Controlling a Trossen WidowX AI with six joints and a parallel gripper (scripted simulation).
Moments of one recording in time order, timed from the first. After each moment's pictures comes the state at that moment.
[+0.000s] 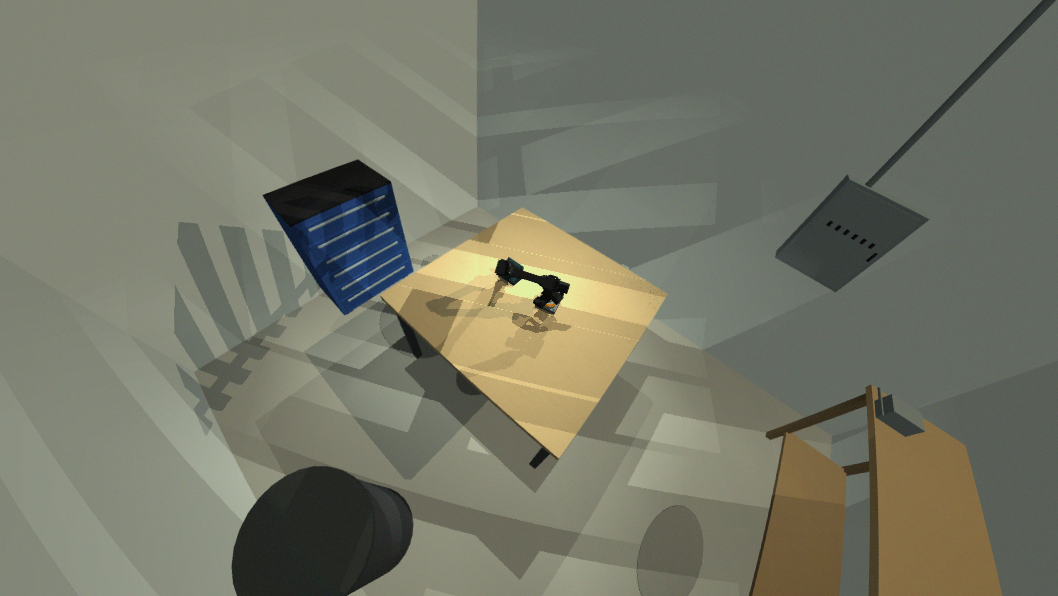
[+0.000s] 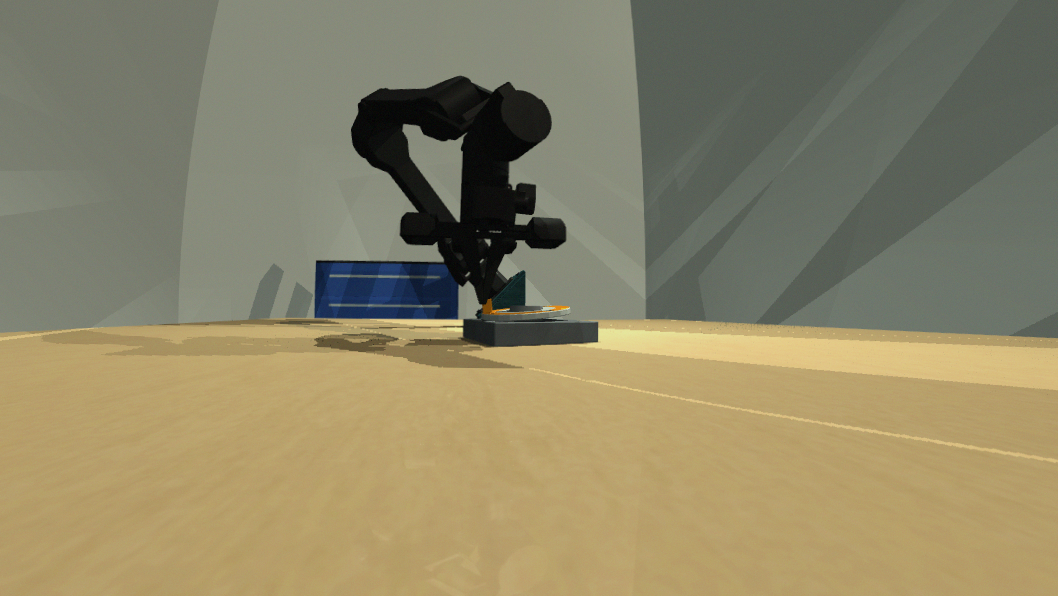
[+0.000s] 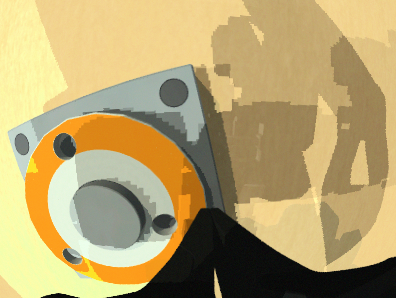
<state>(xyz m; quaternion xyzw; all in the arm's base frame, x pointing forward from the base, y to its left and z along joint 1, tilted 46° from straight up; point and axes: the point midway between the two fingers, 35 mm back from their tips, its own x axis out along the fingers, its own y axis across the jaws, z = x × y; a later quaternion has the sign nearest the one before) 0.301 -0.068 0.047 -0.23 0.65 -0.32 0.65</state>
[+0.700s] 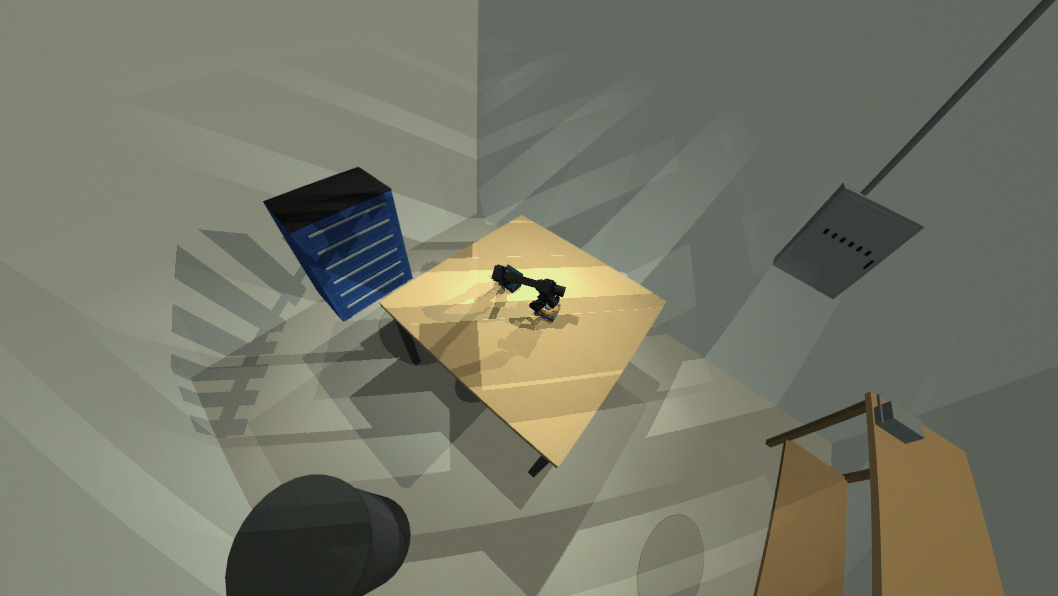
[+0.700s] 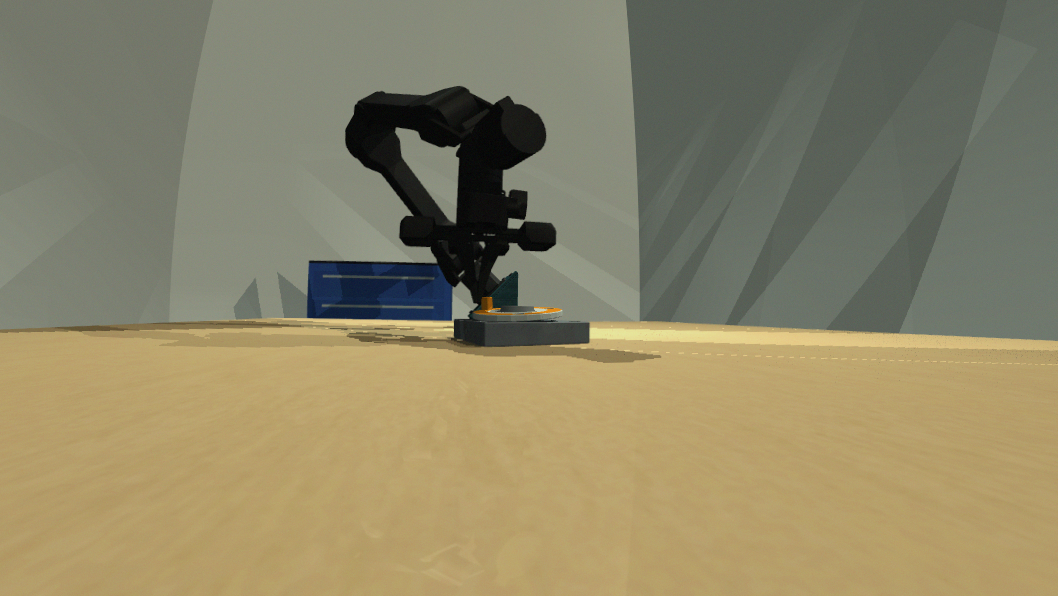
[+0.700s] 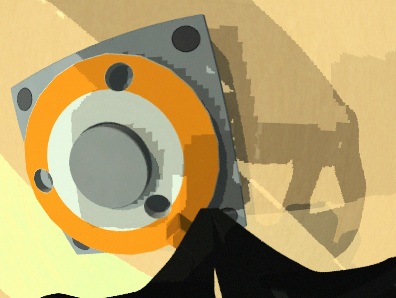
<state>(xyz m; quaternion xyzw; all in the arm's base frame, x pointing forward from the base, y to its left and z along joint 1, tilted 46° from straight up) 0.275 -0.059 0.043 -0.23 0.65 -0.32 0.64</state>
